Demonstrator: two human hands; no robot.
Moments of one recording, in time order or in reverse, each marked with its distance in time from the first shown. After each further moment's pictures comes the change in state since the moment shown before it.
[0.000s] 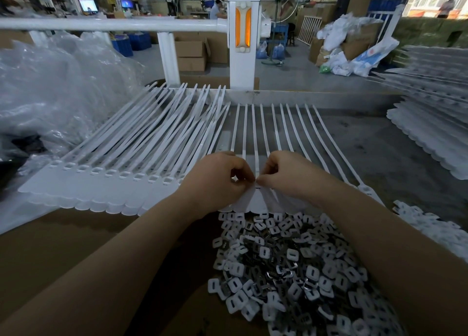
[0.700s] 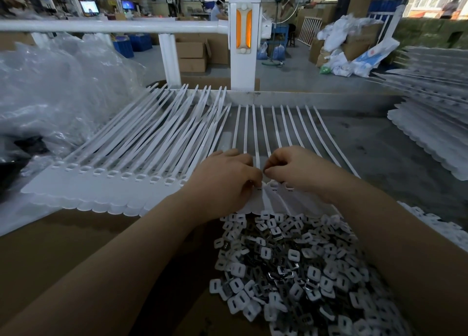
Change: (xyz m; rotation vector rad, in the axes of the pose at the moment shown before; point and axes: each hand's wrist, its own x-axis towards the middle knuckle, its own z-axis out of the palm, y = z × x) left_hand 0.001 0.011 -0.008 0.438 -0.124 0.308; right_hand 0.005 0.011 -0.010 0.185 -0.027 -0.020
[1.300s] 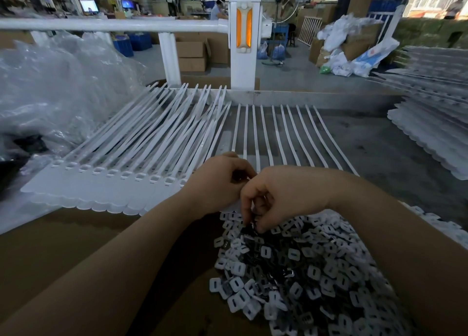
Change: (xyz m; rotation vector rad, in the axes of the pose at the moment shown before) left_hand -0.003 -0.005 0.009 -0.509 0.047 -0.301; right_hand -0.025 -0.030 -0.001 -0.337 -0.548 -0.399
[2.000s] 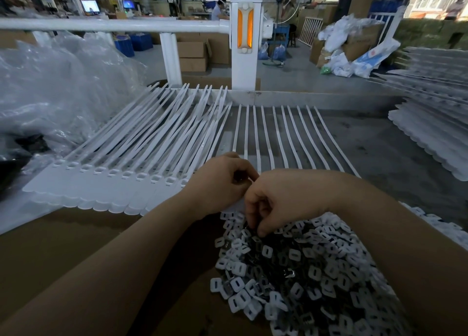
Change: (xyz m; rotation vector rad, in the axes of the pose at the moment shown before) left_hand -0.003 0.003 0.000 -0.026 0.019 0.006; right_hand -0.001 -0.008 0.002 -0.095 -0.035 0.032
